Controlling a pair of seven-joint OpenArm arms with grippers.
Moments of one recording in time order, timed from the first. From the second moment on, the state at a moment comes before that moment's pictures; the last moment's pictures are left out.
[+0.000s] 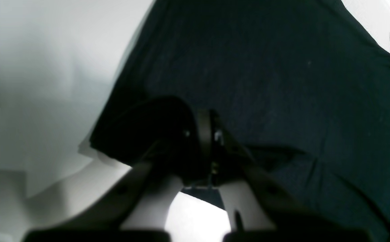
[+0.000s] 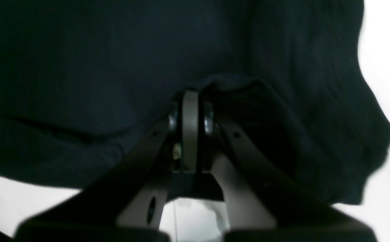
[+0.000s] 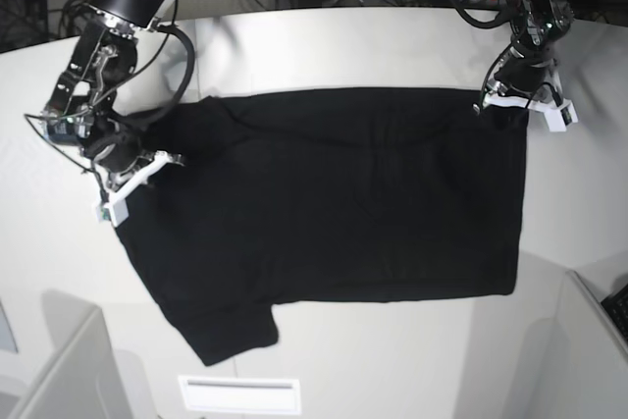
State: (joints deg) left arm 25.0 -7.2 -25.6 104.5 -38.5 1.2 36.6; right arm 2.9 0.2 25.5 97.5 20.4 22.5 -71.4
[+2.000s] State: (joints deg) left arm 16.4 -4.1 -34.9 100.8 -38.2 1.3 44.2; right arm 6.2 1.4 22.7 87.5 18.6 19.9 -60.3
